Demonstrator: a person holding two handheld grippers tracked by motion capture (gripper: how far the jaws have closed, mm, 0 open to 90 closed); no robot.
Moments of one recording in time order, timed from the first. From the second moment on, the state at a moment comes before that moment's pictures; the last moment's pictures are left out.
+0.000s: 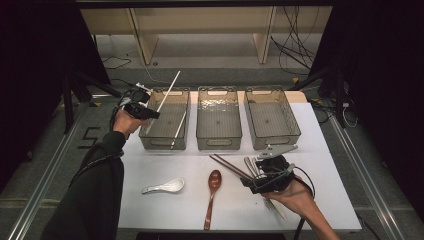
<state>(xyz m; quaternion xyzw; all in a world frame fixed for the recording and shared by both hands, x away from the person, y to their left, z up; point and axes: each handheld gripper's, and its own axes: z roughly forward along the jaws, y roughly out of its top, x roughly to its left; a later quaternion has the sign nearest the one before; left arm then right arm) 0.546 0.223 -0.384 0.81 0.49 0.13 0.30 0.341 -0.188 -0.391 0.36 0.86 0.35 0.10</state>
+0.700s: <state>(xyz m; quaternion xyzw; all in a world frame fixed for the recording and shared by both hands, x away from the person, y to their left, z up) 0.543 0.226 -0.400 0.80 0.51 0.13 0.30 0.342 -0.189 -0.392 0.36 0.86 0.35 0.10</state>
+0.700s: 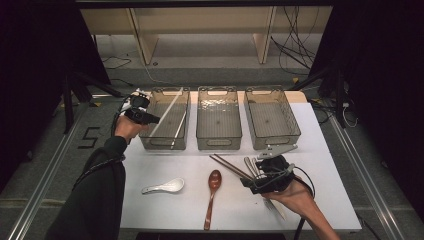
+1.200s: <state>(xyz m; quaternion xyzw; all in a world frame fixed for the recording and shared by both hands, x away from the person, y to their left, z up) 0.513 0.224 -0.377 0.79 0.49 0.13 0.34 0.343 -0.190 -0.392 0.37 0.86 0.35 0.10</state>
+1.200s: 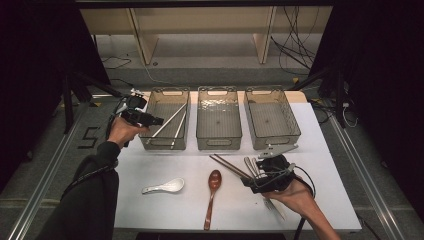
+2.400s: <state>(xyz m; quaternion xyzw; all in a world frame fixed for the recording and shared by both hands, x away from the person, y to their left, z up) 0.395 0.198 -0.386 0.82 0.40 0.10 0.39 0.380 -0.190 -0.409 0.38 0.88 0.28 0.08</state>
